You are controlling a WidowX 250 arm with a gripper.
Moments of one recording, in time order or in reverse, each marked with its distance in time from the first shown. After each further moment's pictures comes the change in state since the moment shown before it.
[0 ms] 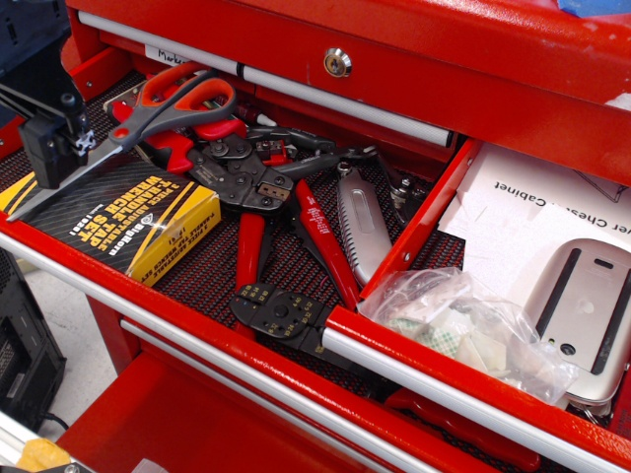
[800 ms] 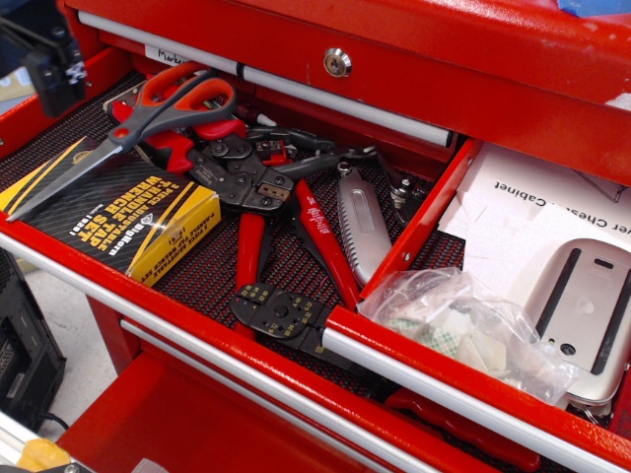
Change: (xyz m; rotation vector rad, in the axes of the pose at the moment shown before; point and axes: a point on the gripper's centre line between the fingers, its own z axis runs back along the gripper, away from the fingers) arm 0.059 0.054 -0.034 -0.061 -0.044 -0.094
